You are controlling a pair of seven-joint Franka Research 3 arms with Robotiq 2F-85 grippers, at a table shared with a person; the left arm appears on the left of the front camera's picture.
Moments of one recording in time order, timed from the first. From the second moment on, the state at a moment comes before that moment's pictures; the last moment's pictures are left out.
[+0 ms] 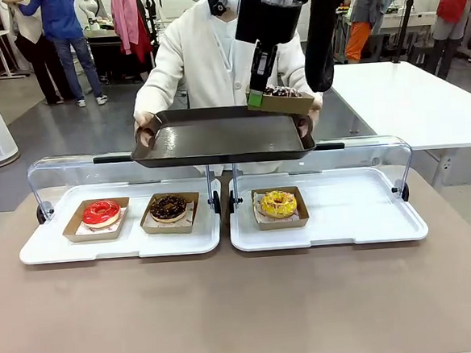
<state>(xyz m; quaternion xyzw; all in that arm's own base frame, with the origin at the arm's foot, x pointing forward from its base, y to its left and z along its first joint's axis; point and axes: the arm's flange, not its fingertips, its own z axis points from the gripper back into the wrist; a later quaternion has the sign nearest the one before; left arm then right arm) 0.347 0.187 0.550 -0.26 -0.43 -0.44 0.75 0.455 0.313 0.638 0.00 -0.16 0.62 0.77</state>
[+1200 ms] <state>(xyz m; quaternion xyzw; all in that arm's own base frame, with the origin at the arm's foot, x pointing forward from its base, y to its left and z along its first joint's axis) 0.347 0.187 0.550 -0.26 -0.43 -0.44 0.75 0.481 0.313 0.610 0.00 -0.12 0.67 0.73</state>
